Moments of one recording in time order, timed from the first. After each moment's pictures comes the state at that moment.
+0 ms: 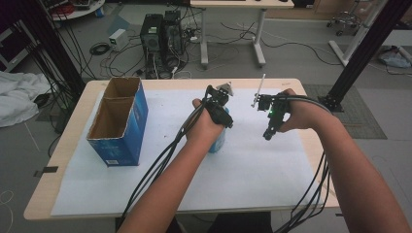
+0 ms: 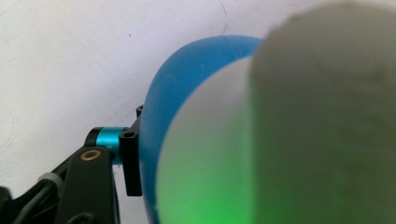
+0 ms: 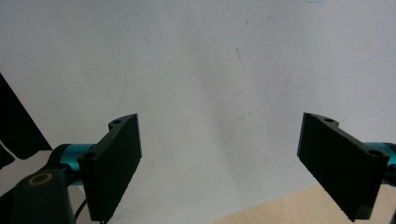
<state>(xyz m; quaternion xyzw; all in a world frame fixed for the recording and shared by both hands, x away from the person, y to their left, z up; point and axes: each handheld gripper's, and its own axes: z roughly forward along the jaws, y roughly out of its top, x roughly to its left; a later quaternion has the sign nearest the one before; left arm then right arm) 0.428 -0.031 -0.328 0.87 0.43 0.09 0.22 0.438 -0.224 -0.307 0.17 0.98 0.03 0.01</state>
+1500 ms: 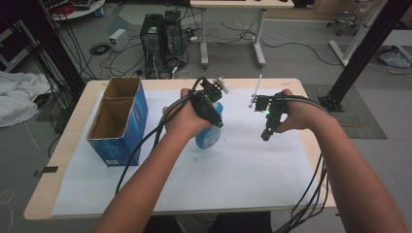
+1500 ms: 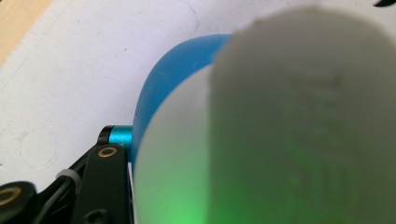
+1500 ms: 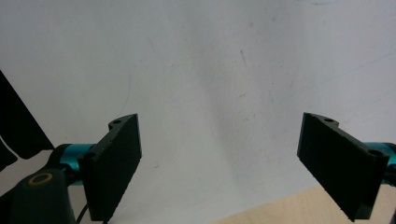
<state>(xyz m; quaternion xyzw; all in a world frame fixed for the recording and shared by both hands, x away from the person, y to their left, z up) 0.404 0.004 -0.278 0.92 0.30 0.09 0.23 0.435 -0.215 -0.307 0.18 0.98 0.02 0.01</state>
